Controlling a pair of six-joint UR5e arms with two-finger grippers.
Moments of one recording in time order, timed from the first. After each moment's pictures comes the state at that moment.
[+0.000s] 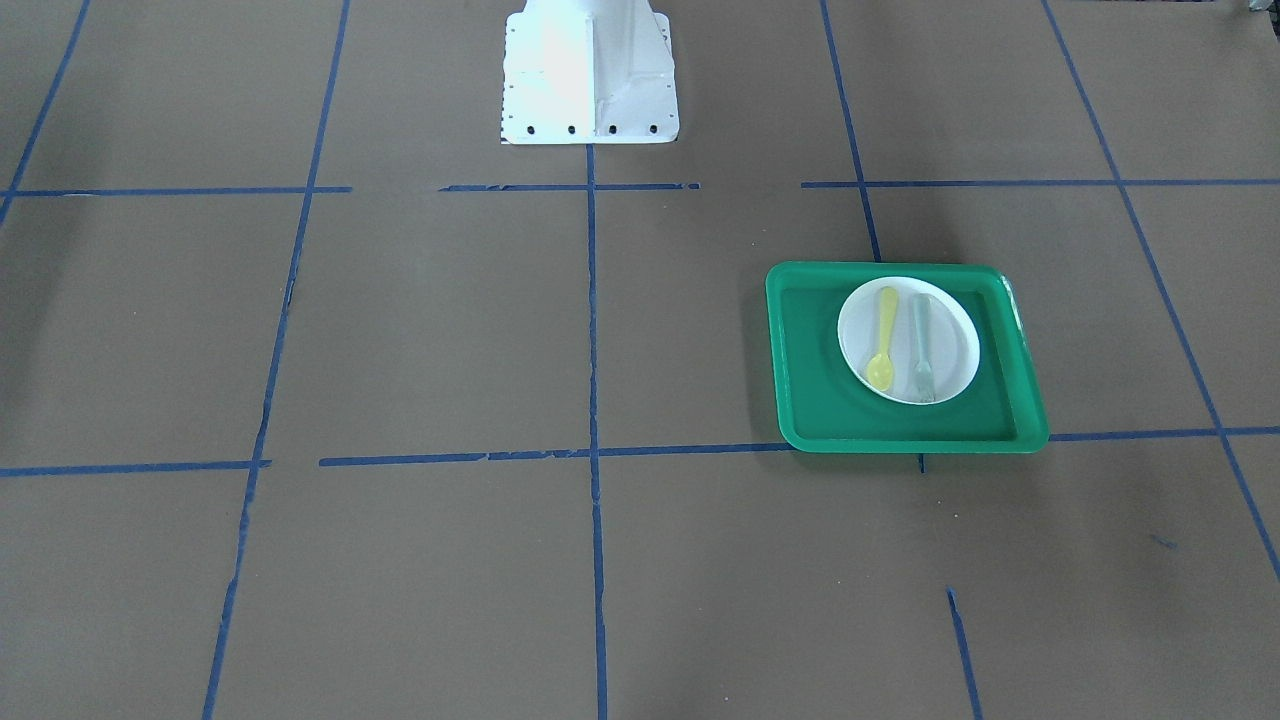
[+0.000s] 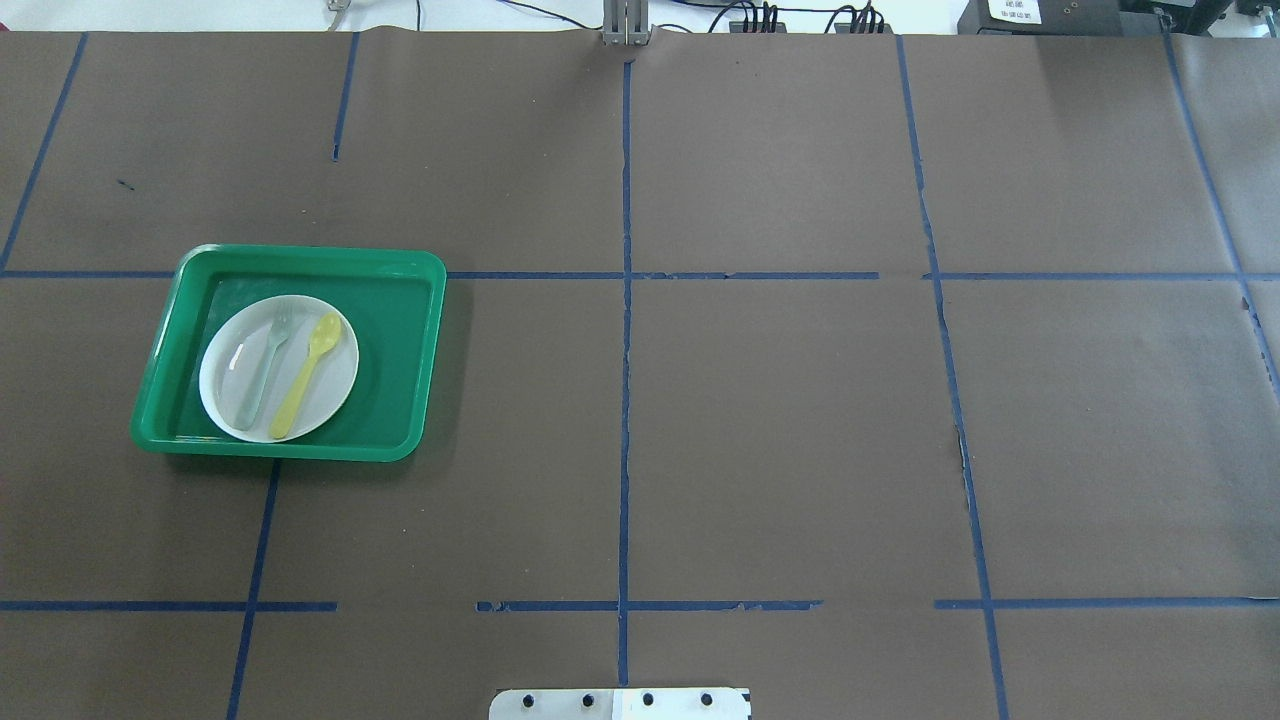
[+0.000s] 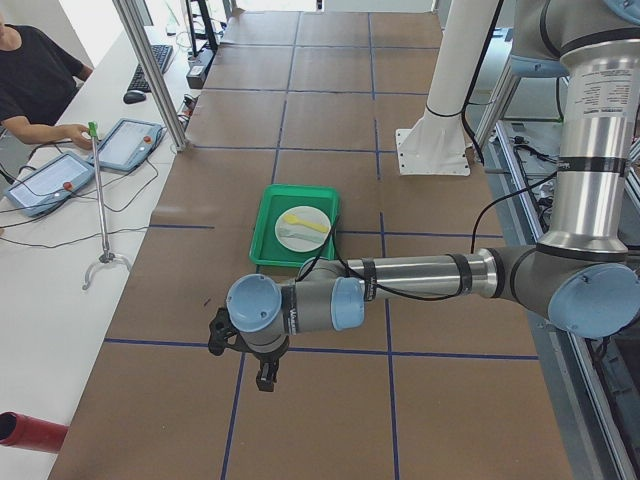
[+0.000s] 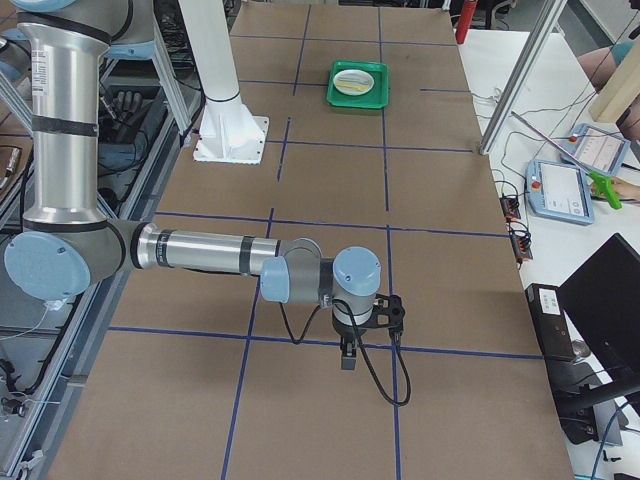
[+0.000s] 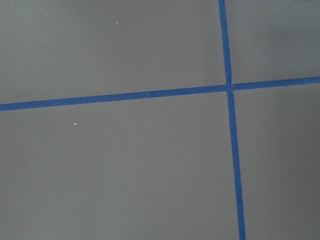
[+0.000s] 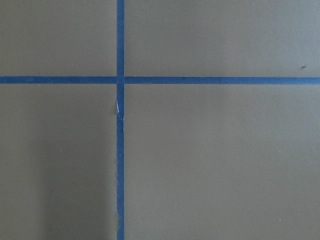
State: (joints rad) left arm -1.69 -1.59 -1.52 -1.51 -2.41 0.23; right arm 1.58 -1.66 1.61 -1.51 2.28 0.03
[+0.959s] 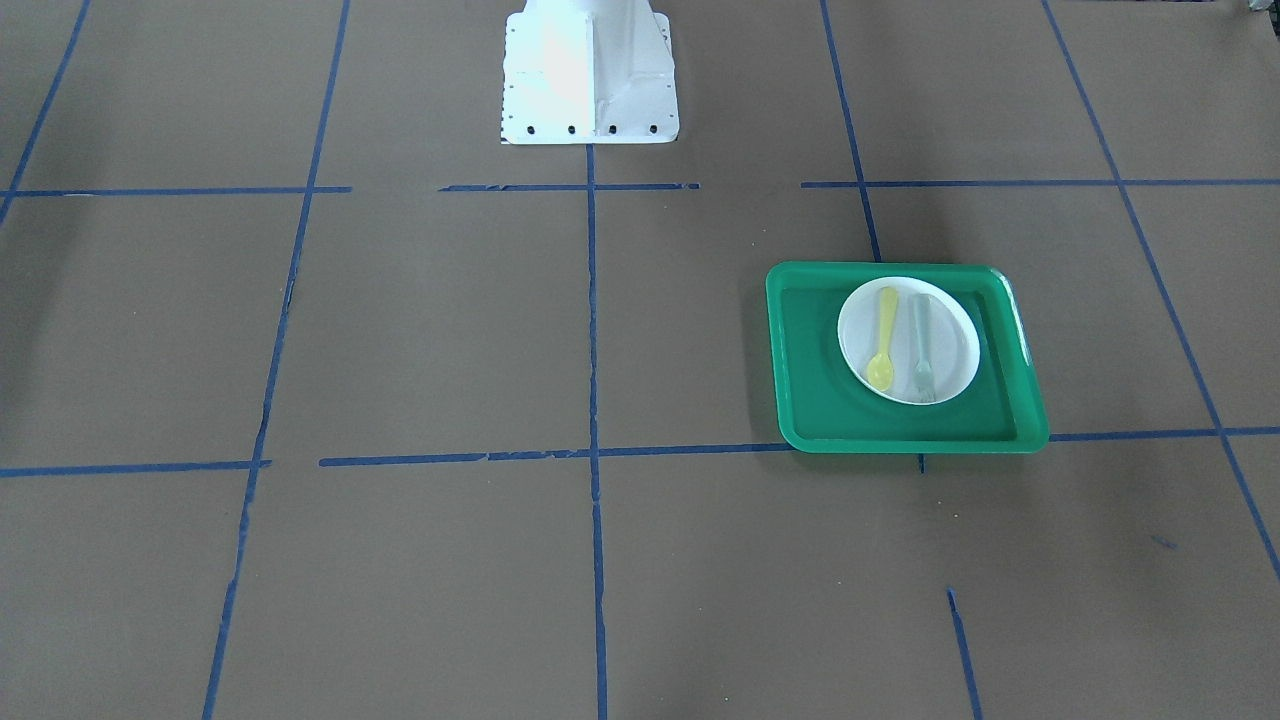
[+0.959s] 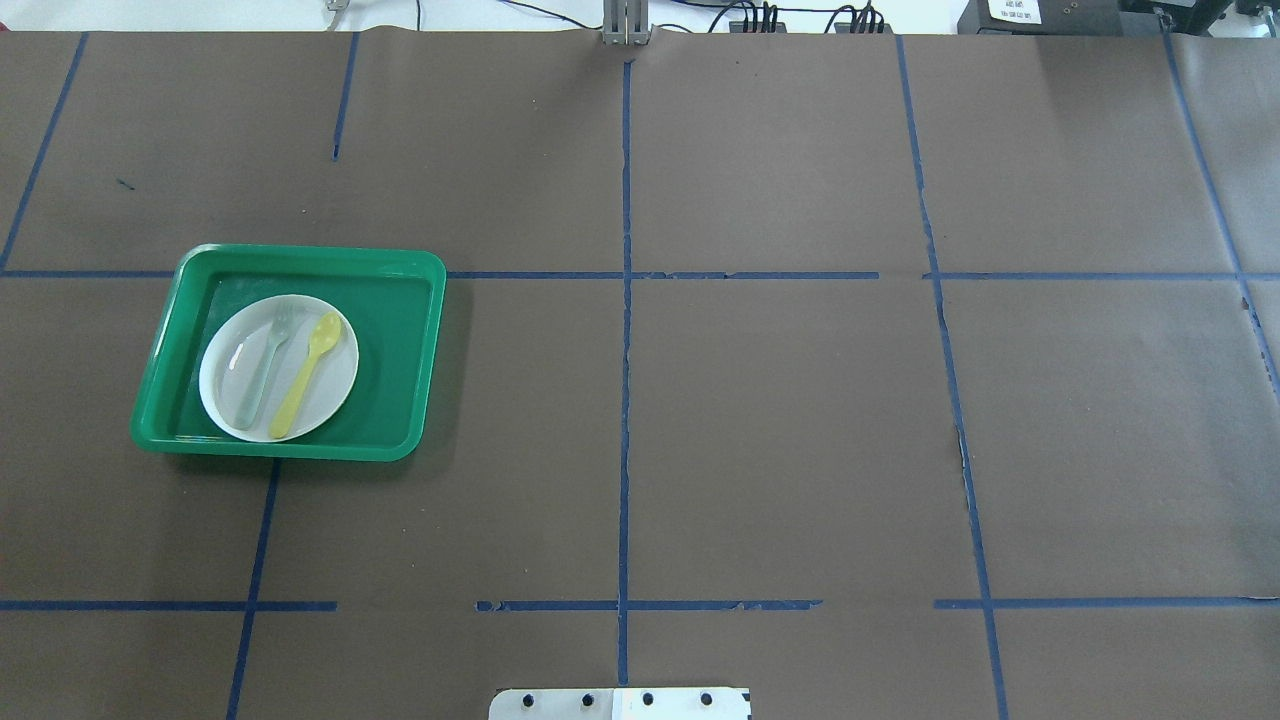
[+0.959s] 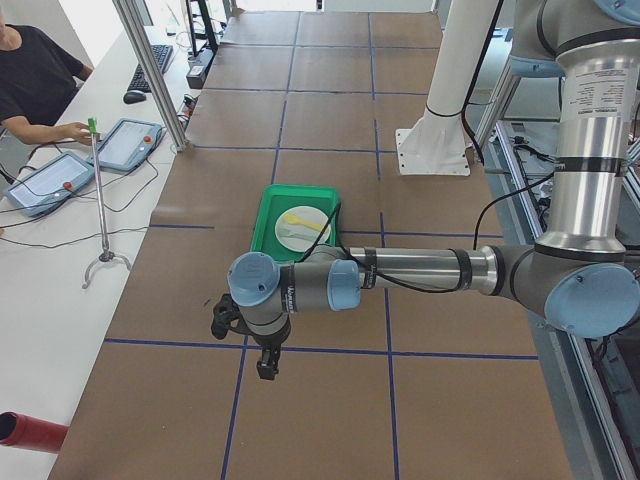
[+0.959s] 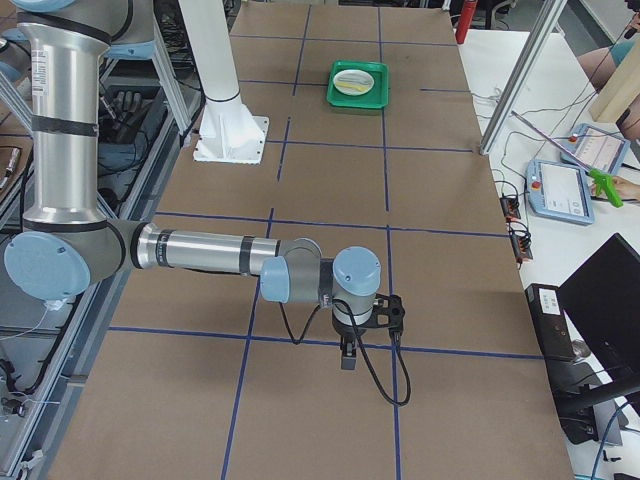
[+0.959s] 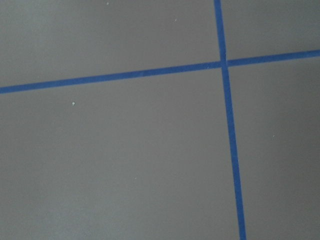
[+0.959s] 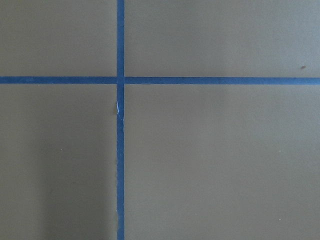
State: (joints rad) left arm -1.64 -1.48 -1.62 -1.56 -2.33 0.23; right arm 1.58 -1.66 1.61 -1.51 2.28 0.03
